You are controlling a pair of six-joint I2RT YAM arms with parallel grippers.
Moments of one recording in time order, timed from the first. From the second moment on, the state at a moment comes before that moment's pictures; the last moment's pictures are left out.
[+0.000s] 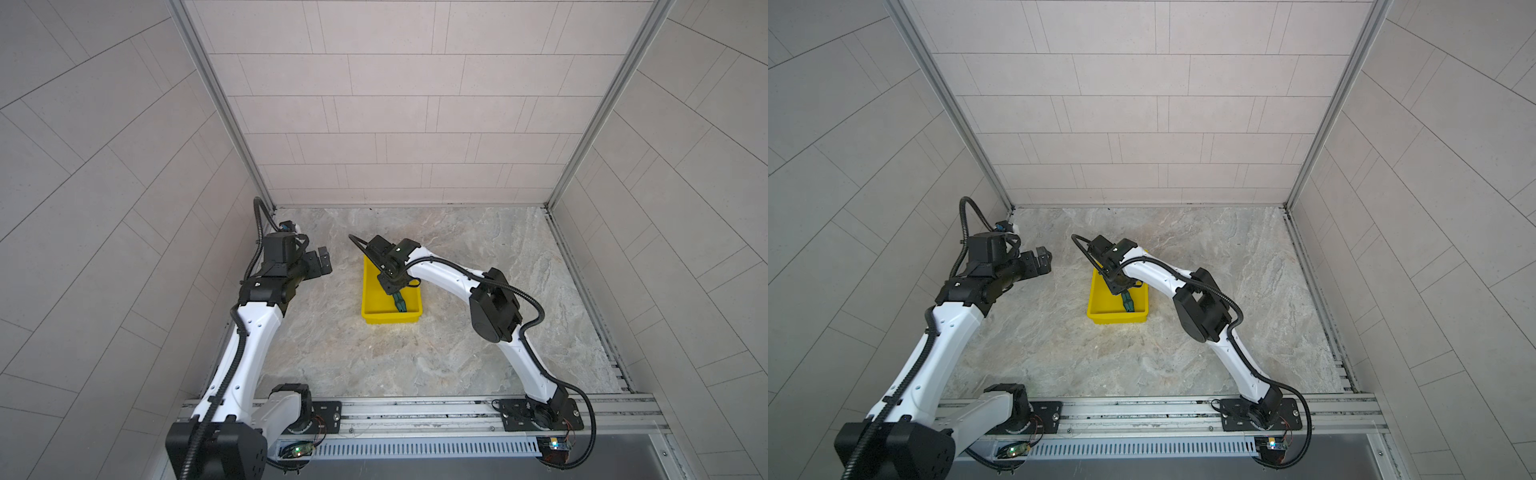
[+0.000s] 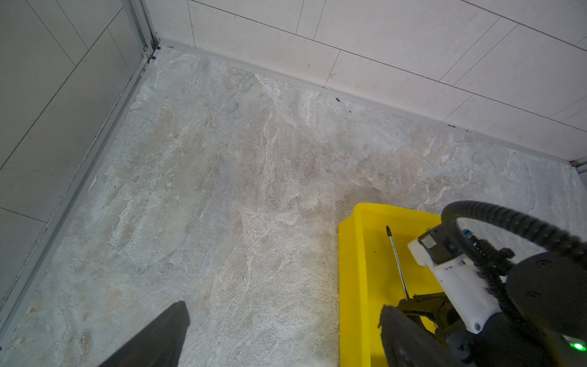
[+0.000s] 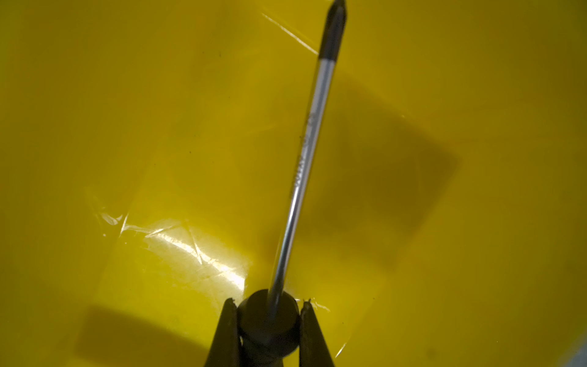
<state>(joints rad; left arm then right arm) 0.00 1.07 1.00 -0.60 0.04 -0.25 0.81 2.34 2.09 -1.06 0.17 0.29</state>
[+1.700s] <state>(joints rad) 0.00 0.81 0.64 -0.28 0.12 -0.16 0.56 1.34 1.32 -0.89 0.38 0.16</state>
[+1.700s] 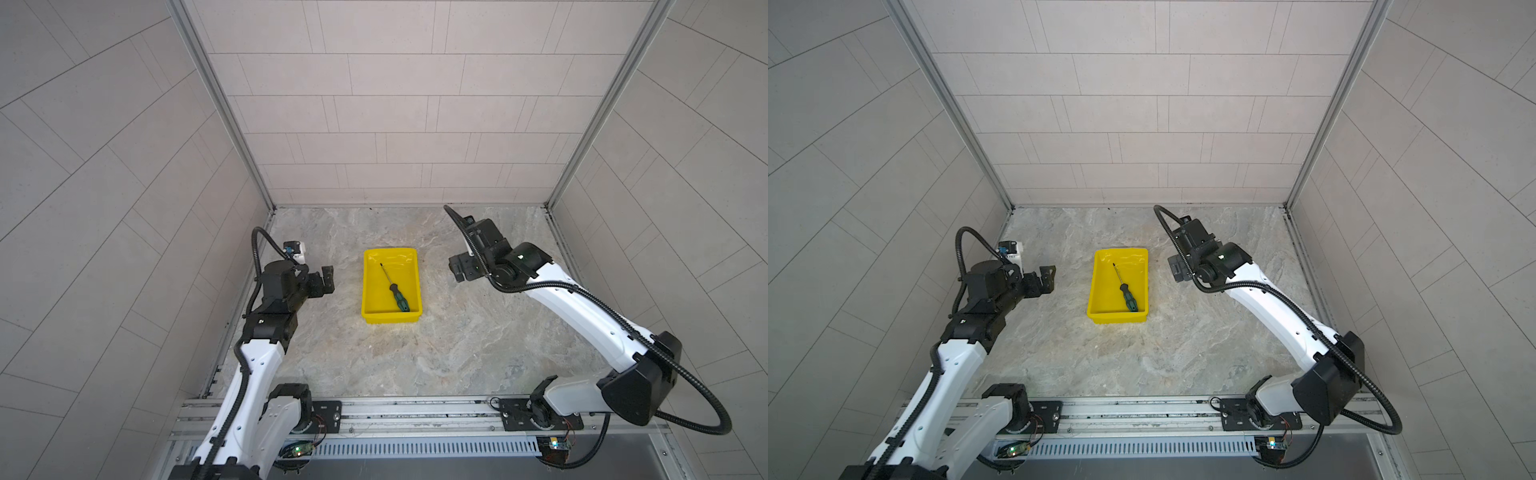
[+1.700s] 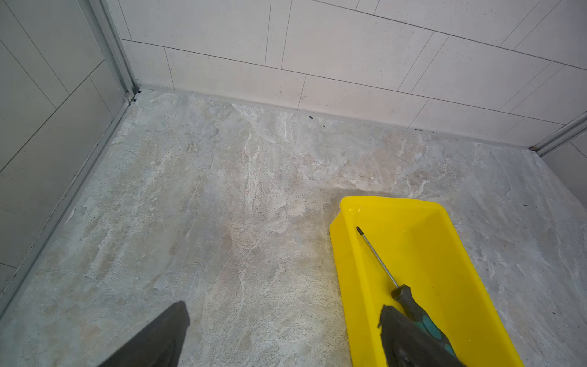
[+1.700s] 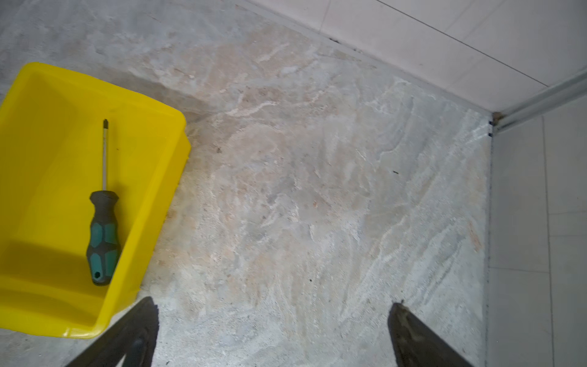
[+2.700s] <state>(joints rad) 0.00 1.11 0.33 0.44 -0.13 -0.10 0.32 1.15 0.95 -0.55 0.57 0.13</state>
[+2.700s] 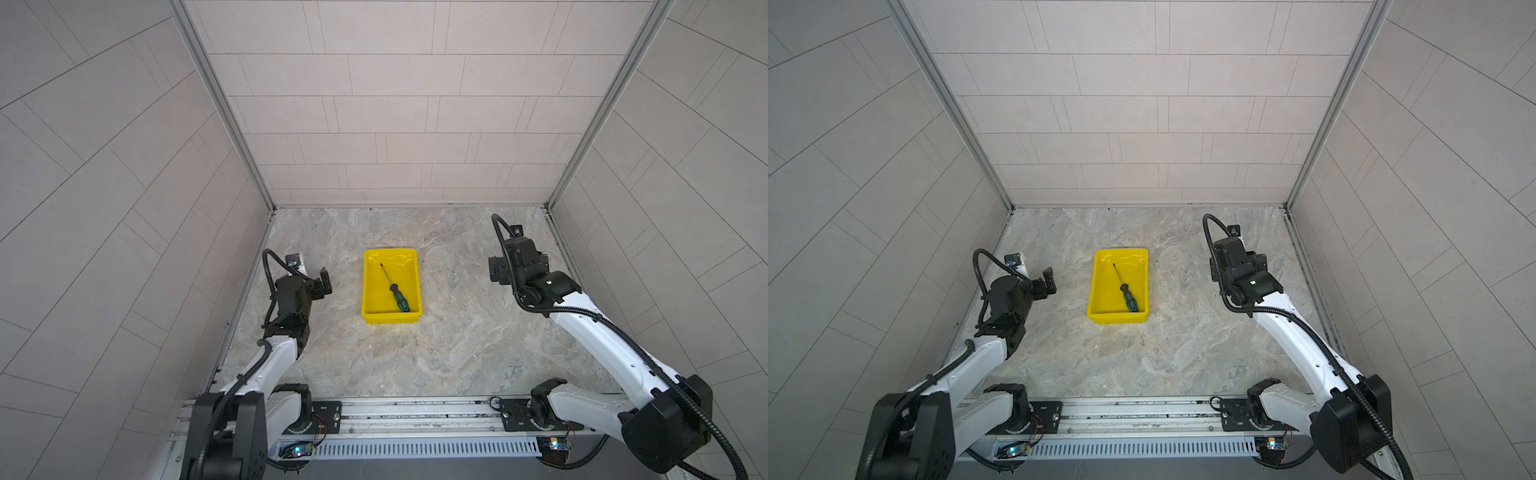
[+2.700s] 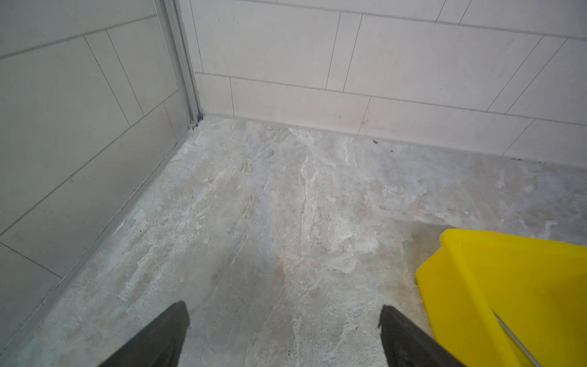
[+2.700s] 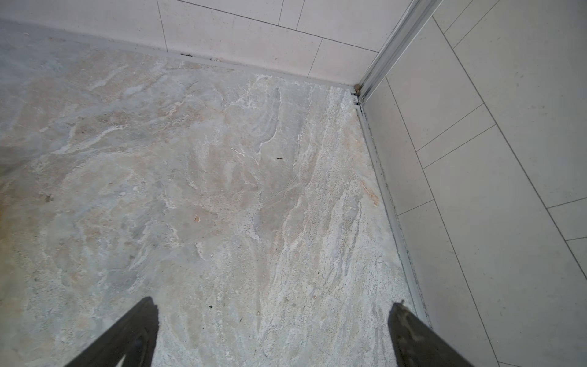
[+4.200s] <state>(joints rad) 0.00 1.59 0.39 0.81 -0.15 -0.03 0.05 1.53 0.43 0.62 0.29 -0.02</state>
